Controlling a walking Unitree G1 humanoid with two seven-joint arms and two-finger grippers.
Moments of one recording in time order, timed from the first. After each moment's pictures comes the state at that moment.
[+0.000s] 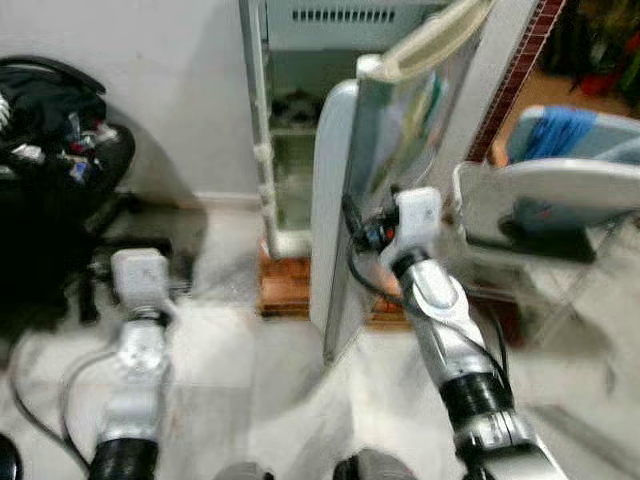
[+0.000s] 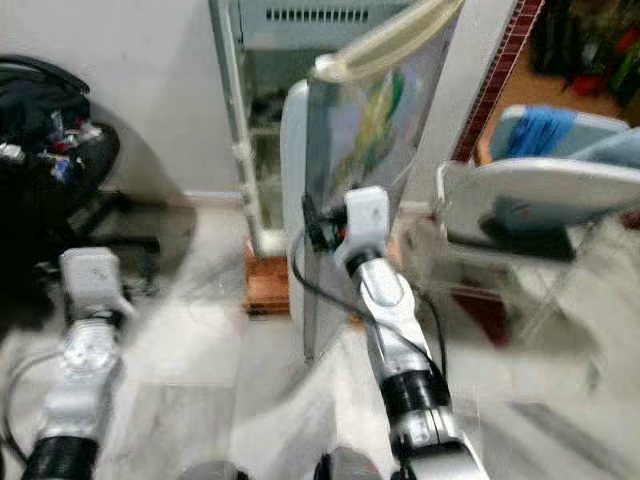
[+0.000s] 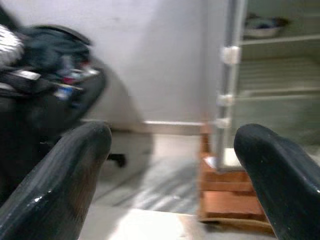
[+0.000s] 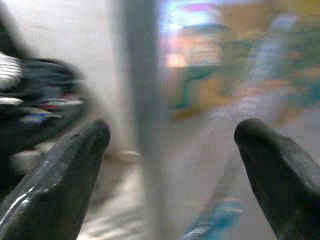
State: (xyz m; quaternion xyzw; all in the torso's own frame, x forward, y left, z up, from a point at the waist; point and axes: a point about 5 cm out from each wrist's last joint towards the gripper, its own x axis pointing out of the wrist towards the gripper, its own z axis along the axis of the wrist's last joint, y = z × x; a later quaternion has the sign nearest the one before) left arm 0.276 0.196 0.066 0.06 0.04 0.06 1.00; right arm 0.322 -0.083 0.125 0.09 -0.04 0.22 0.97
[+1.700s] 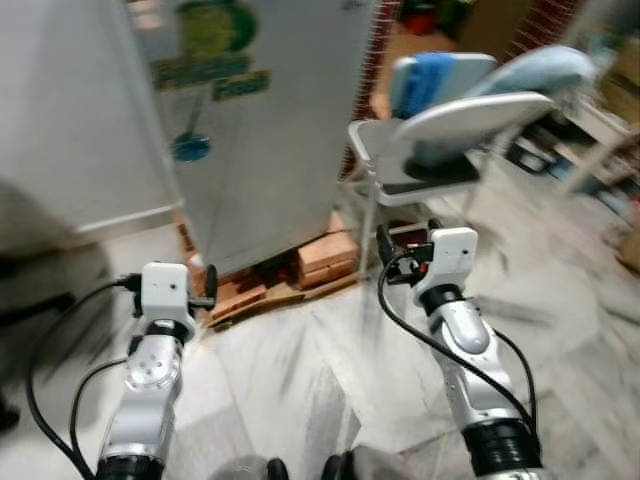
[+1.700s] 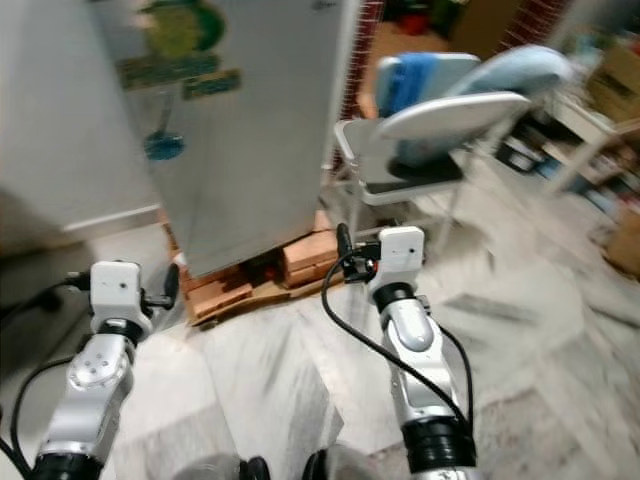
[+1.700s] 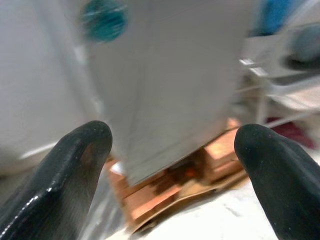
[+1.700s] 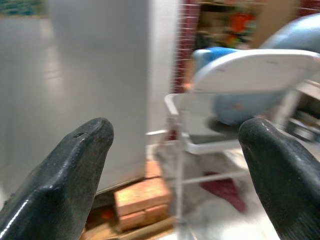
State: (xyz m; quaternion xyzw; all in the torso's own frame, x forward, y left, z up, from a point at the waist) left arm 0.266 0.165 0.061 0.05 0.06 -0.01 1.00; right arm 0.295 -0.161 0.101 0.00 -0.02 0.05 1.00
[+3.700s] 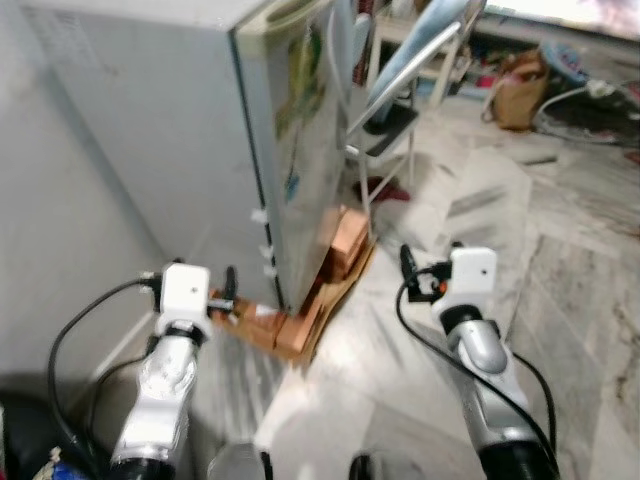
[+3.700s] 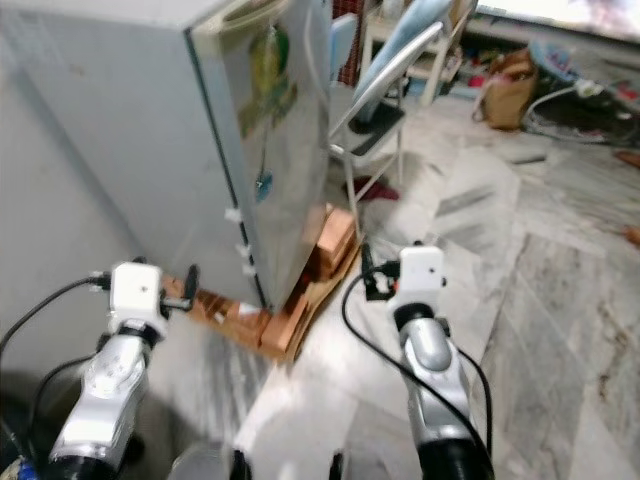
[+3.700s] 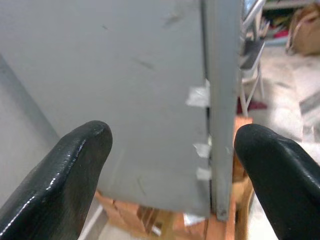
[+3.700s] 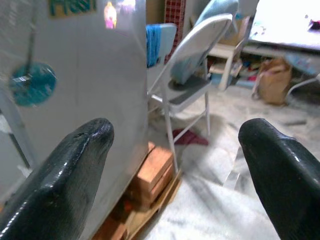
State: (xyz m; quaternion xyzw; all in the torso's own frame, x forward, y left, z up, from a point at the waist) left arm 0.265 0.169 0.066 0.09 0.03 -0.03 1.00; right arm 0.278 -0.163 0.086 0.00 0.00 0.03 1.00
